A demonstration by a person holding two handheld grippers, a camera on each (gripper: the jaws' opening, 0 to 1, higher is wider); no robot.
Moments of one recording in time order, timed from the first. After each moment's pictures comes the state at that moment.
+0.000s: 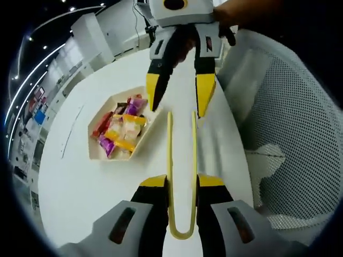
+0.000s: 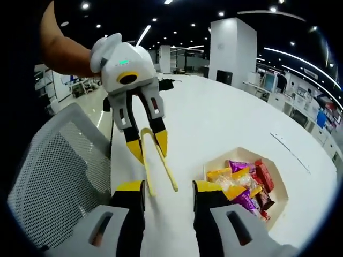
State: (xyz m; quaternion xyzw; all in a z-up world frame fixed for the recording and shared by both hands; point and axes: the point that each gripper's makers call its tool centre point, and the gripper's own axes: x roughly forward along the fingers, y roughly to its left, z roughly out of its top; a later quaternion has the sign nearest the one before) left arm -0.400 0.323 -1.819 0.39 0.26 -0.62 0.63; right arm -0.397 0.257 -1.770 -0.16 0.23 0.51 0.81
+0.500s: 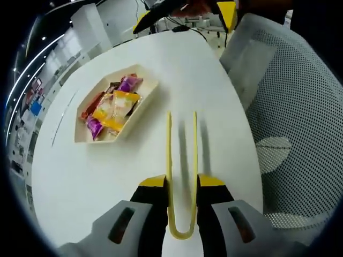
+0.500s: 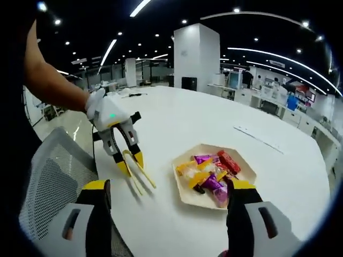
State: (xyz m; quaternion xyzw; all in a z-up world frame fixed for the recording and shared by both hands) left arm -0.397 0.330 -1.851 0.39 0.29 -0.61 0.62; right arm -0.403 0.192 -1.730 -0.11 0.20 0.39 0.89
